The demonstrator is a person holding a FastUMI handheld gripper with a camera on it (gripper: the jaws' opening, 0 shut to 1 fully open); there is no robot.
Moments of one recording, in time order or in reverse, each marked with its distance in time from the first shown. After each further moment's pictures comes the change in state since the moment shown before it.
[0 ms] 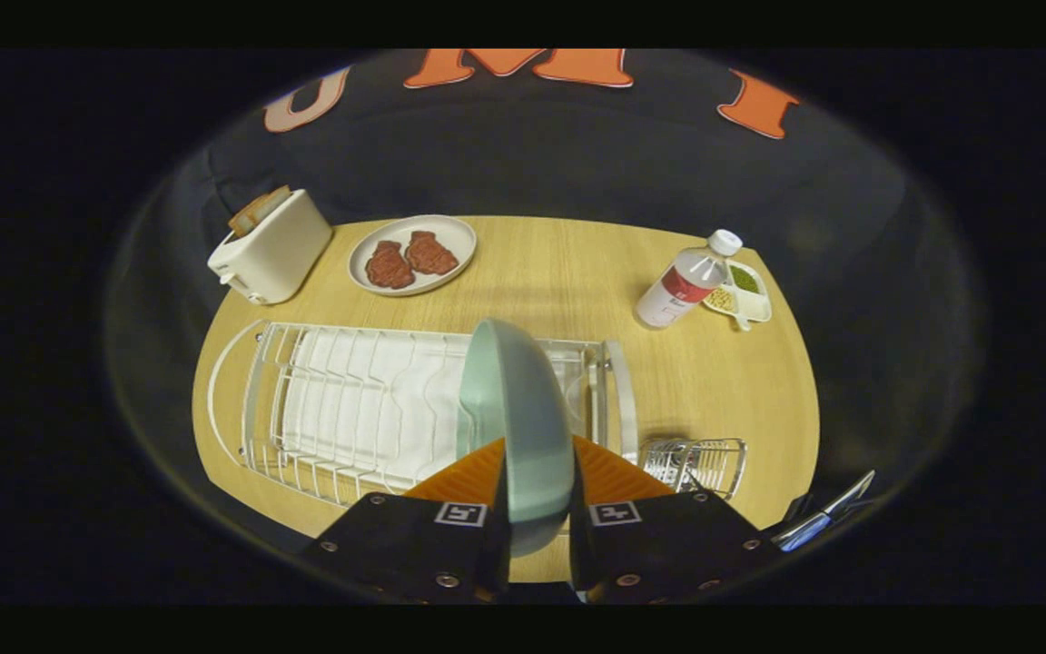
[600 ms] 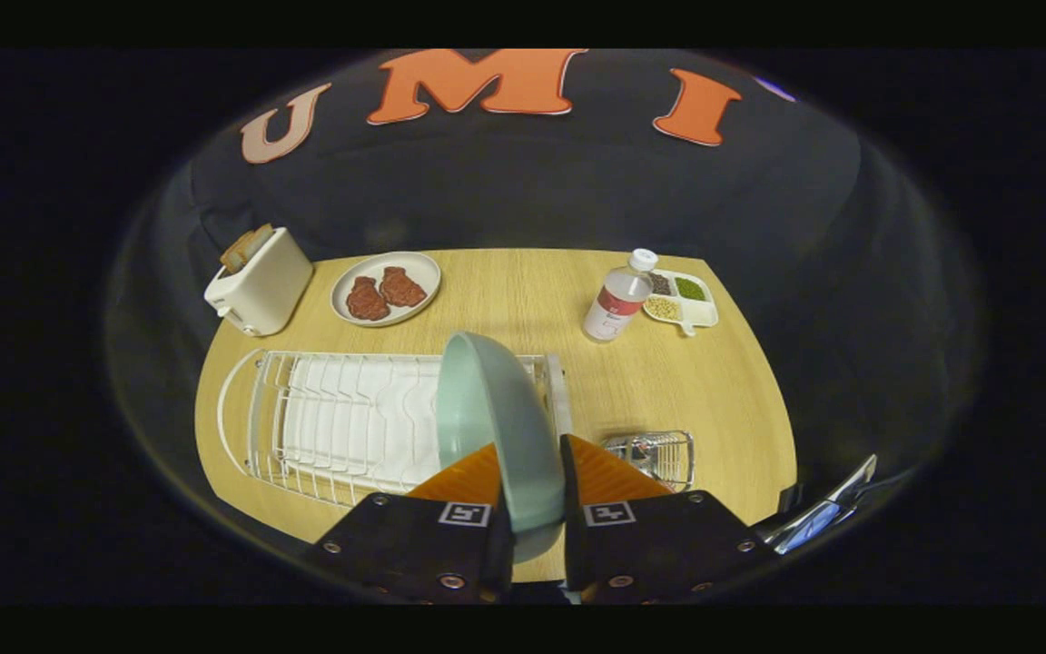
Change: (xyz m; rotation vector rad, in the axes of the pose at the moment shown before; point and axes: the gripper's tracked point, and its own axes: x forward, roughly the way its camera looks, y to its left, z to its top) arm -0.054 -0.030 -0.015 0.114 -0.084 0.006
